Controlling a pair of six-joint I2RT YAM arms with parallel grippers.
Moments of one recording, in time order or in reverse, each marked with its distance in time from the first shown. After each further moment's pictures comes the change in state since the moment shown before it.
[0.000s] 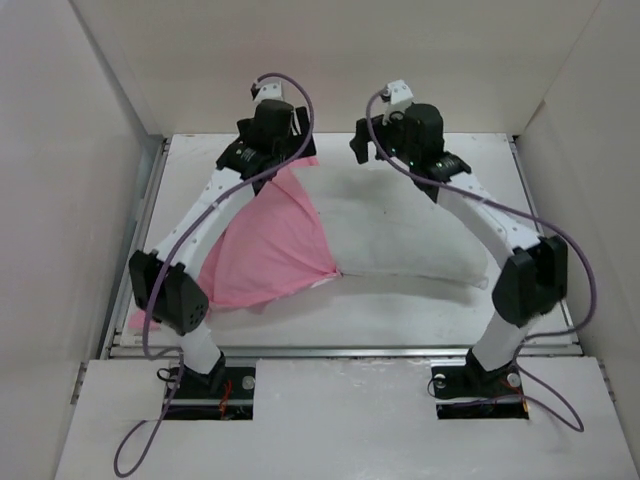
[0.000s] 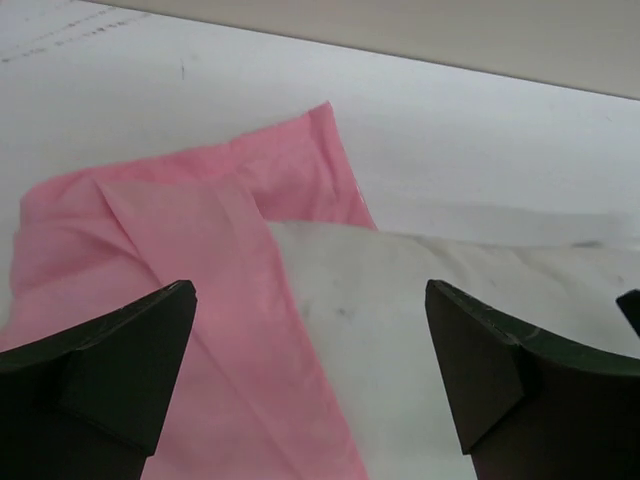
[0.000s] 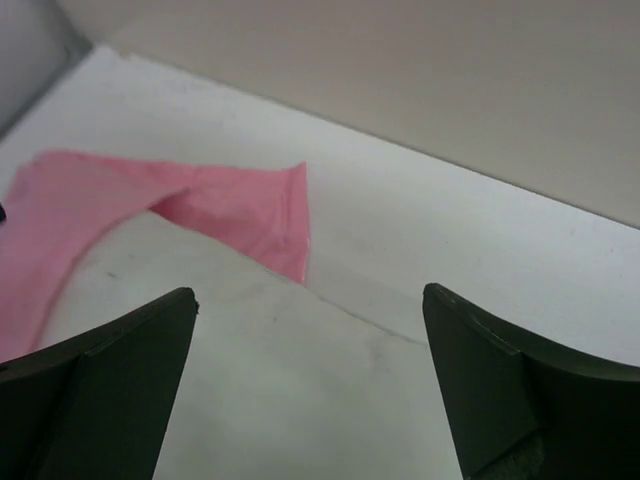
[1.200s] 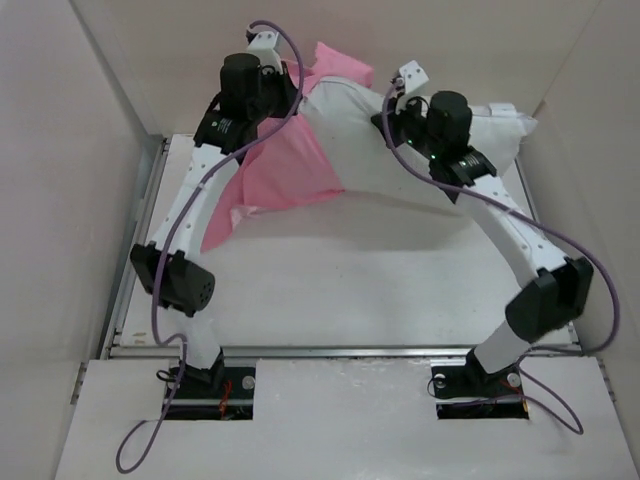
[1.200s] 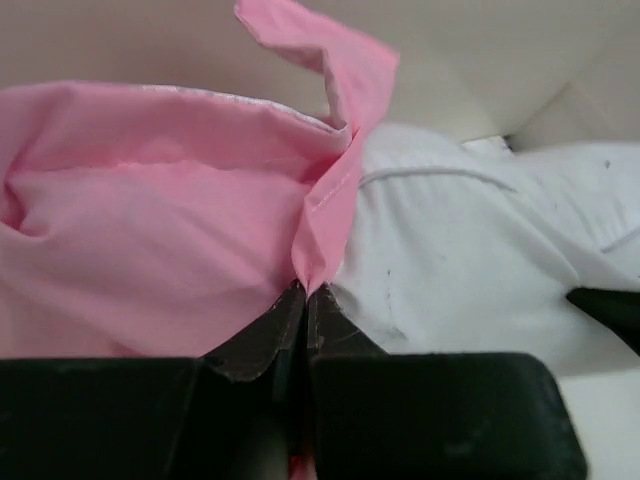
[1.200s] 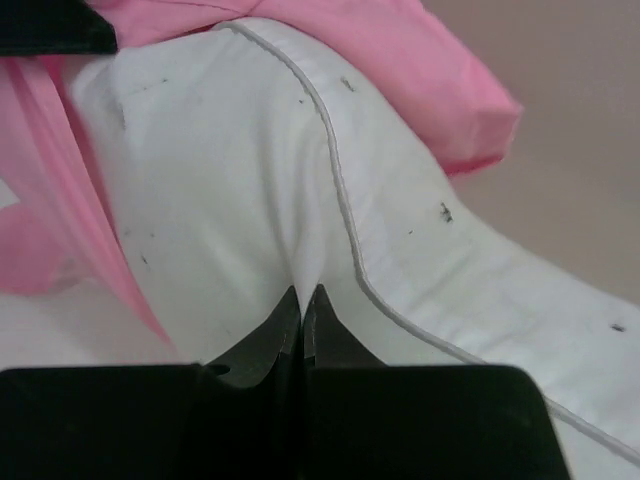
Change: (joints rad) left arm 0.175 0.256 0.451 0.088 0.498 0.193; right arm -0.036 0.051 0.233 -0.121 -0.162 -0.194
